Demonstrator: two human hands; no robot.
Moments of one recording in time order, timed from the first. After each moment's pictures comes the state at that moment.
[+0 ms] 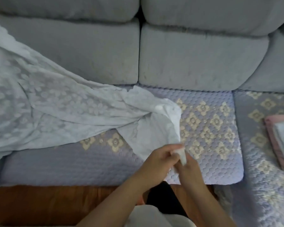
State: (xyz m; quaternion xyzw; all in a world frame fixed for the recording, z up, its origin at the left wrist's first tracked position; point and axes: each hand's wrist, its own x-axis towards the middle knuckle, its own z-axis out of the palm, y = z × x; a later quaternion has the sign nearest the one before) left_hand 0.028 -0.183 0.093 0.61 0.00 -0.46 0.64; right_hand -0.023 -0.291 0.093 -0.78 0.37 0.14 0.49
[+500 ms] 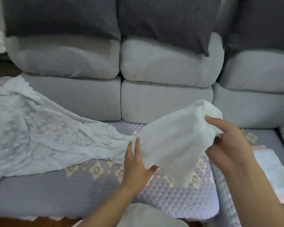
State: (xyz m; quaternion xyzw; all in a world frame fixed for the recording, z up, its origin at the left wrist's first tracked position) left_hand 0.002 -0.260 0.143 0.88 -0.05 -0.17 0.43; right_hand -0.006 -0.461 0.346 -0.44 0.27 -0.03 0.86
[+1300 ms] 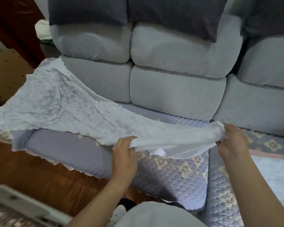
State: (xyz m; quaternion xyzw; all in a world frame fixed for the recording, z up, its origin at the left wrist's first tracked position) left_hand -0.128 -0.386 0.216 0.90 0.10 0.05 0.41; right_hand -0.047 -0.698 0.224 -0.45 0.44 -0.10 0.77
